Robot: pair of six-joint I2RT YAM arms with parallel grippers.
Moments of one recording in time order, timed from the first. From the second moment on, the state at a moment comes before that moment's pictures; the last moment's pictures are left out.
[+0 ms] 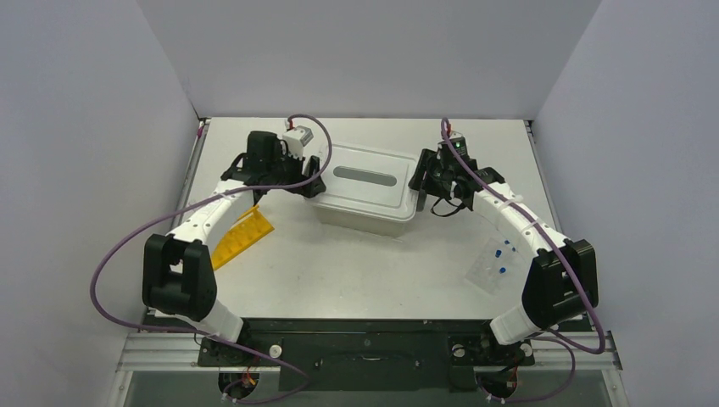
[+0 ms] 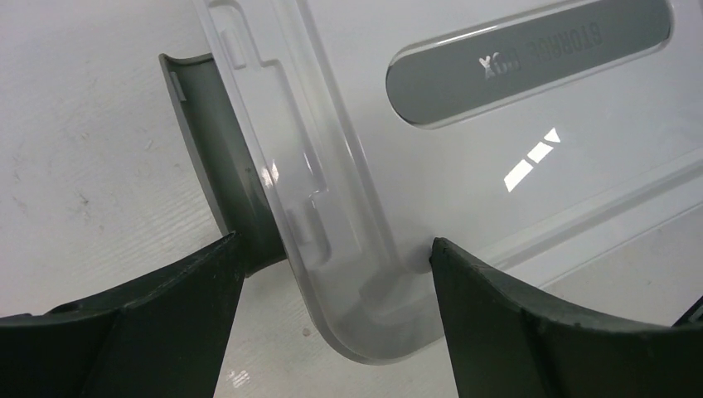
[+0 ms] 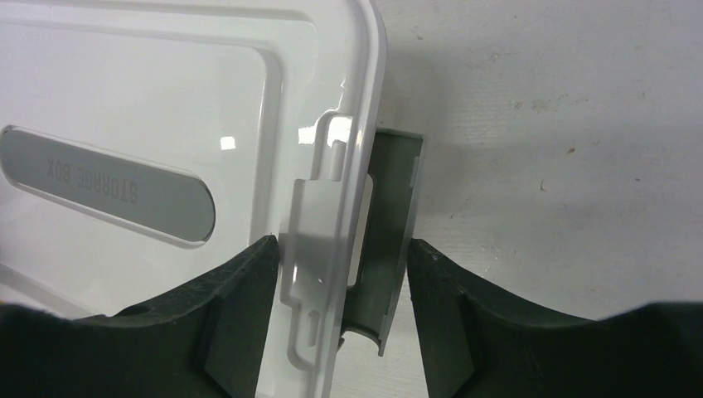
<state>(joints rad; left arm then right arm) -0.25 1.58 1.22 -0.33 0.40 0.01 0.35 1.51 1.20 -0.46 0.00 0.55</state>
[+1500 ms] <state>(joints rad) -0.13 1.66 1.16 -0.20 0.55 -0.29 0.43 1.57 1.25 -0.38 -0.08 0.60</state>
